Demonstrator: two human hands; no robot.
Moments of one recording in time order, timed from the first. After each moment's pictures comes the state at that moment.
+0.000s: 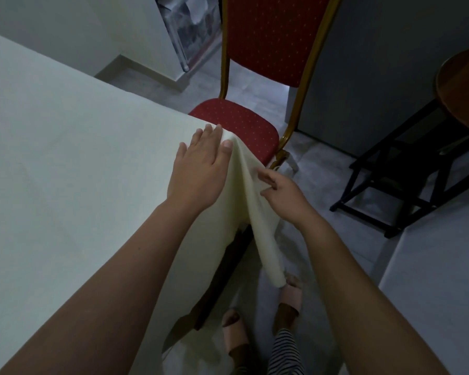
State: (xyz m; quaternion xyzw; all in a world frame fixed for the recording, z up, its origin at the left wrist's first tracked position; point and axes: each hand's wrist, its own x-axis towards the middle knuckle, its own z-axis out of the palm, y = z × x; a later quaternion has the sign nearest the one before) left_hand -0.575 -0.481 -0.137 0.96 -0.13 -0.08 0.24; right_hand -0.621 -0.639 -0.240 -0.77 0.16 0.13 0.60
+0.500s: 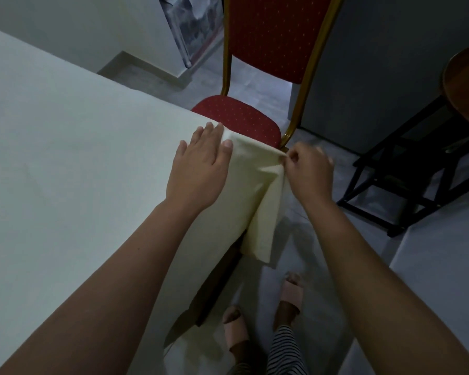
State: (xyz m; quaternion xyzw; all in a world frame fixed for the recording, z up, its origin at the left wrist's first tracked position) left_hand -0.574 -0.482 -0.139 0.96 -0.14 -0.07 0.22; right_hand -0.599 -0.671 -0.233 -0.92 0.21 -0.15 0.29
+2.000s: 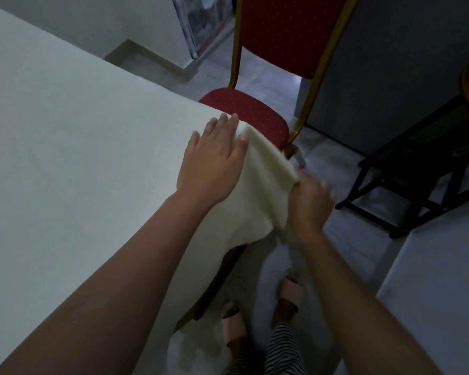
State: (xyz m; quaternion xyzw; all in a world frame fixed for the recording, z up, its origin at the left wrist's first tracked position) left_hand -0.576 -0.480 -0.137 0.96 -0.15 -0.07 0.22; right_hand -0.633 -0.632 -0.288 -0.91 0.31 -0.14 0.24
